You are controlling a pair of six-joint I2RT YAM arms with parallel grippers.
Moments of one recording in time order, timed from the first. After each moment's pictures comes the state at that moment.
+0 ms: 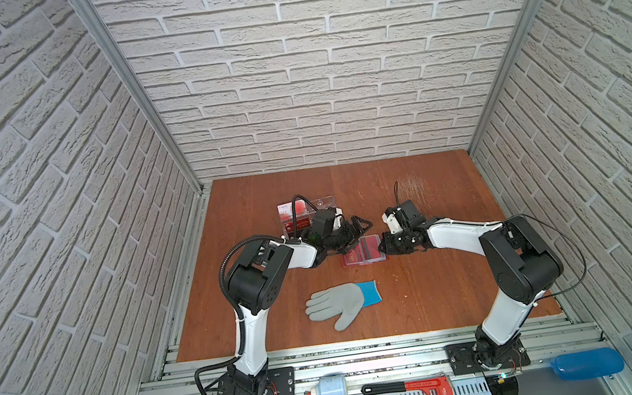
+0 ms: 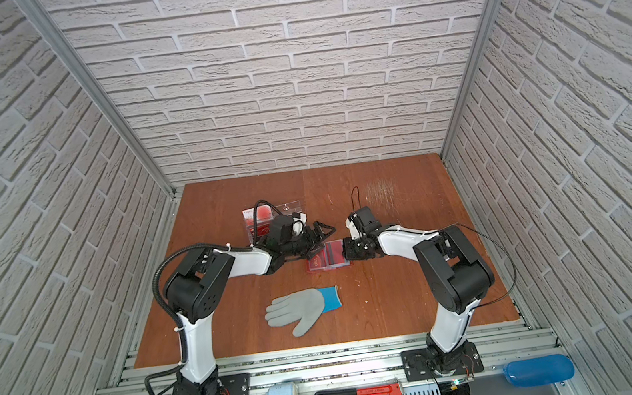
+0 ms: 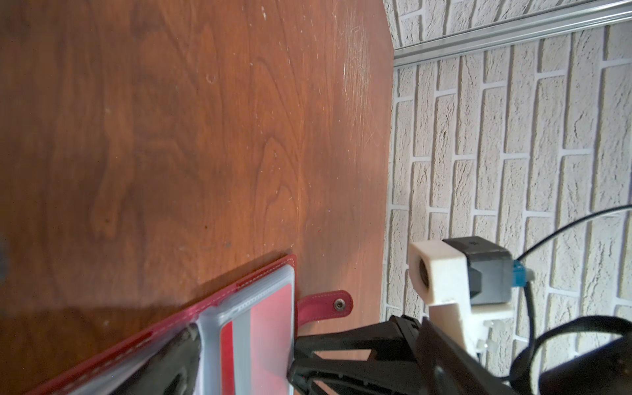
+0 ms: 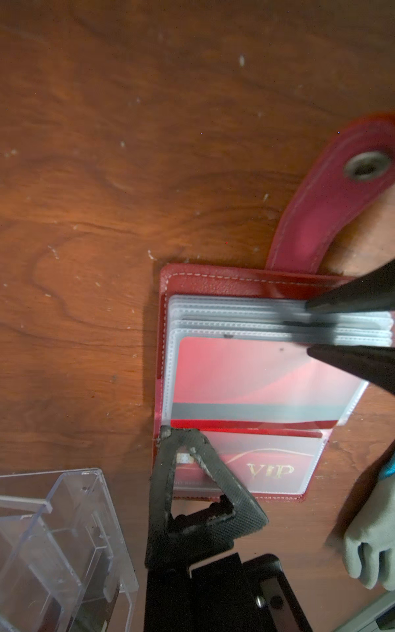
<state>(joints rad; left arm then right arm) -0.62 2.05 1.06 0.48 0.52 -1.09 0.34 1.74 0.93 -0.29 -0.28 0.46</state>
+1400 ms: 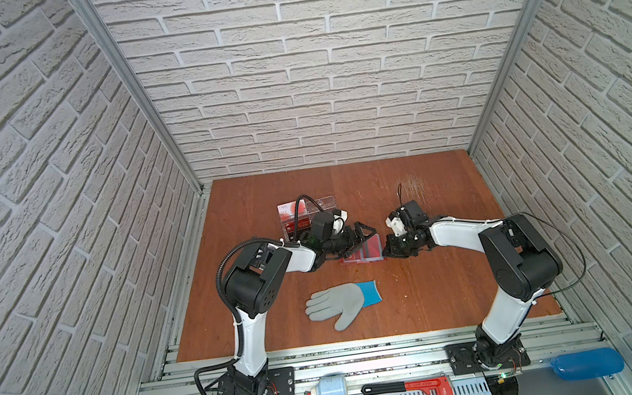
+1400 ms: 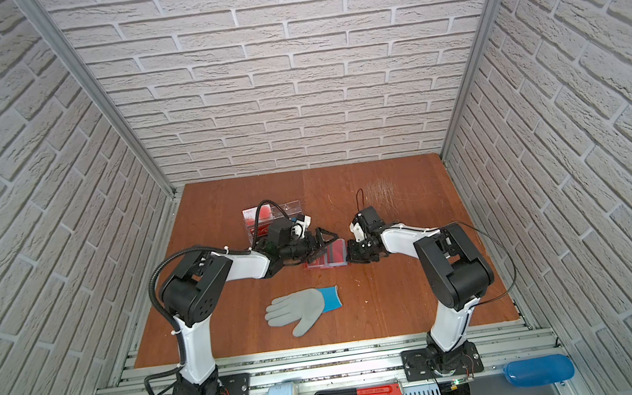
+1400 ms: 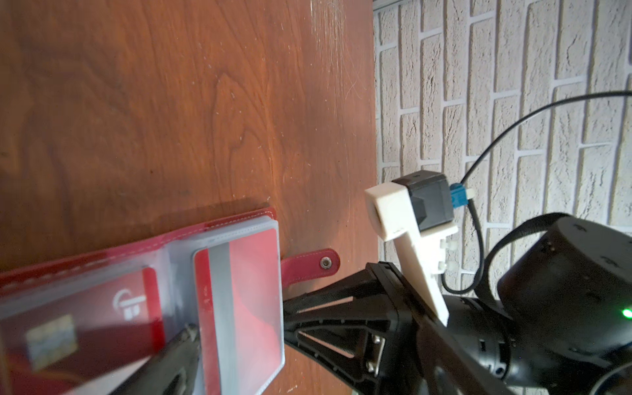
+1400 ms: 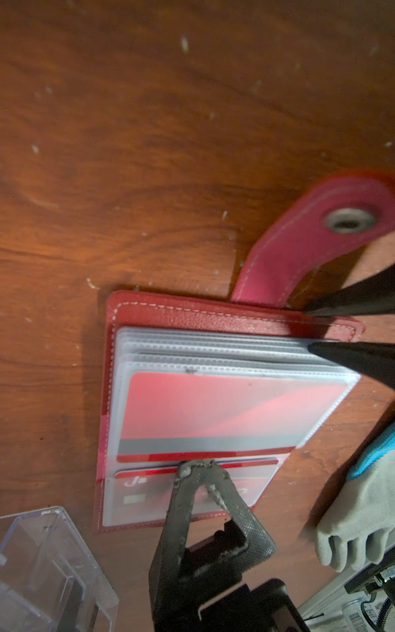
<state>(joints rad) -0.63 2.02 1.00 0.53 0.63 -1.02 0.29 1.75 0.93 -0.35 -0.36 0.46</state>
